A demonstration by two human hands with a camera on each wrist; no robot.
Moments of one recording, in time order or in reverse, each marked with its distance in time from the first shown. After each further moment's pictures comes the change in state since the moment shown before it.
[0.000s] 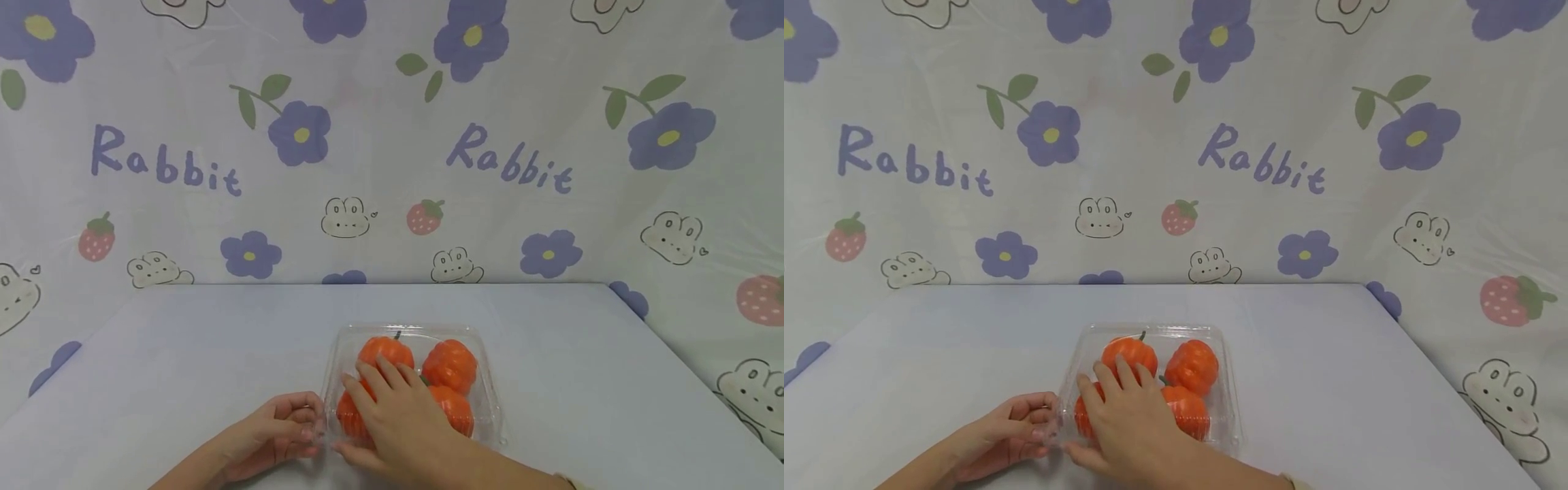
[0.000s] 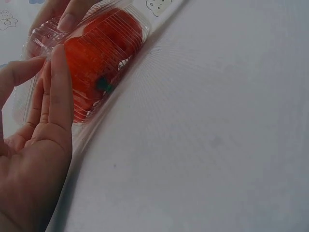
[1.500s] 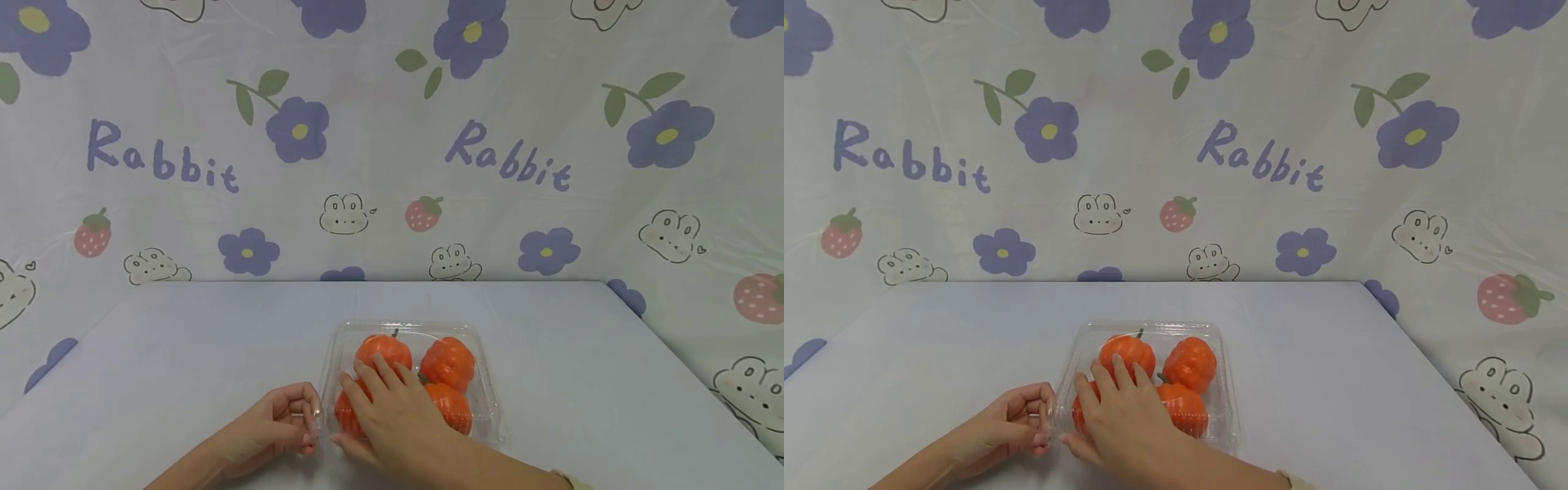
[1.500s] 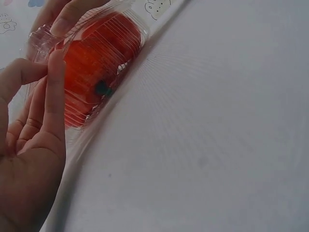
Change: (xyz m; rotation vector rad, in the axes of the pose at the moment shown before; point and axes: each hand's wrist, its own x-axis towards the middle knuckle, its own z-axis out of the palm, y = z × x) left_hand 0.002 0.002 0.010 0.073 -0.033 0.145; right_hand 0.002 -0.004 -0.002 -0.007 -0.086 0.026
